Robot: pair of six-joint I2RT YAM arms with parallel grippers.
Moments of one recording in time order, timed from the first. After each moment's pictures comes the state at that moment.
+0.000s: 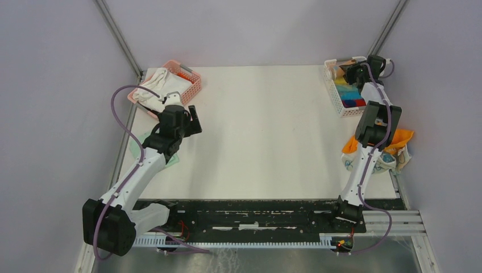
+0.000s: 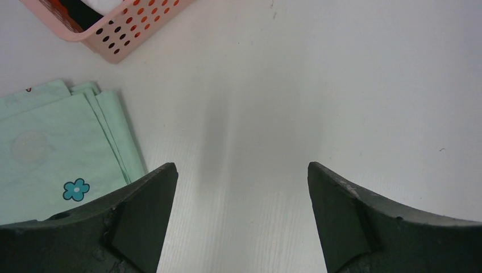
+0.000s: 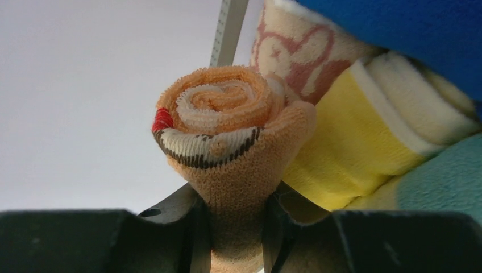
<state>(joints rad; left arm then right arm) -0.30 1.10 0.83 -0.33 -0.33 -0.36 -0.30 2.41 1.99 -0.04 -0.23 1.07</state>
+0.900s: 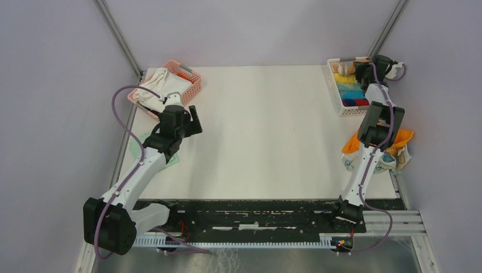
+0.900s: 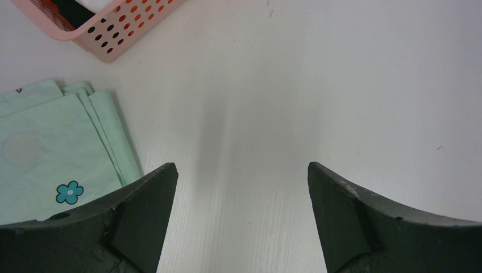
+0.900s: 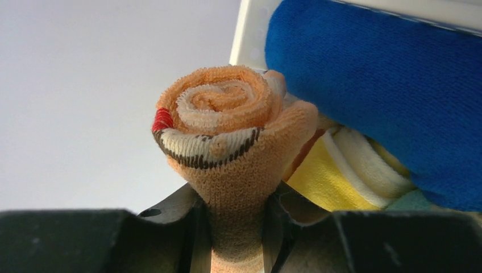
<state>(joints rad) -0.29 1.11 0.82 -0.31 -0.30 -0.36 -0.34 2.44 2.01 0.07 -0.06 1.18</state>
